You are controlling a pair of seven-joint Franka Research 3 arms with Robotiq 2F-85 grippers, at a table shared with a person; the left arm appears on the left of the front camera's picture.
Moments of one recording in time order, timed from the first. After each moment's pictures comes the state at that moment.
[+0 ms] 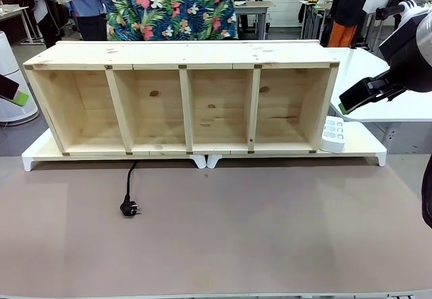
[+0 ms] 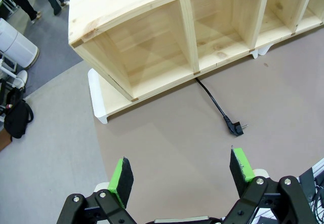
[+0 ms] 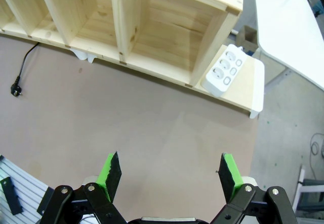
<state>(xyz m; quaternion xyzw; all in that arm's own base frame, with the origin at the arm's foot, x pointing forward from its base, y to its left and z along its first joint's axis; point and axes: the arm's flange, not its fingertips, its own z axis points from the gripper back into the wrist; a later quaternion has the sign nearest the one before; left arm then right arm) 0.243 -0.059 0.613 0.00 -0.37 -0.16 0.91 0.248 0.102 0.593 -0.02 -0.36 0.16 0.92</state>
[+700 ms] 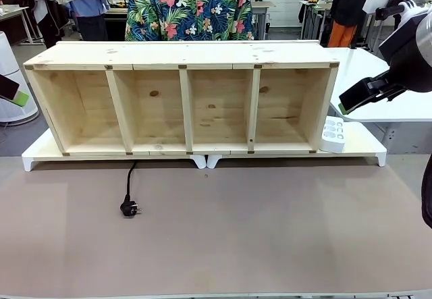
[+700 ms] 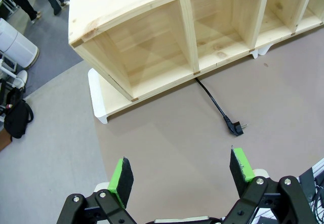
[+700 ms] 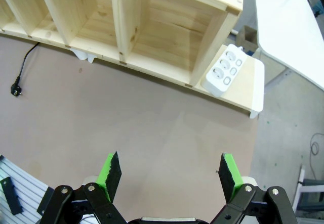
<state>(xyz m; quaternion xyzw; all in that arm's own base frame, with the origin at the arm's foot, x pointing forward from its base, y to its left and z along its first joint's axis) 0.243 -0.059 0.613 0.00 -0.37 -0.16 0.91 0.248 0.102 0.593 -0.02 -0.36 0.16 0.92</state>
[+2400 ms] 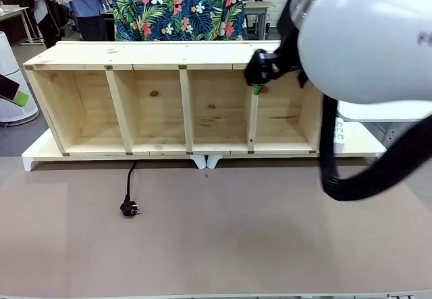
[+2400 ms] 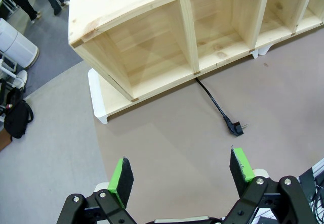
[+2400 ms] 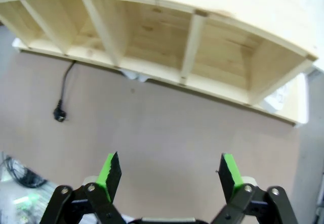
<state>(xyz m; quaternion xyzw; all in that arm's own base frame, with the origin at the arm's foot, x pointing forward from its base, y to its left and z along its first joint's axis) 0.243 -0.059 0.613 0.00 -0.37 -0.16 0.91 0.286 0.253 0.621 0.03 -0.32 0.14 0.94</state>
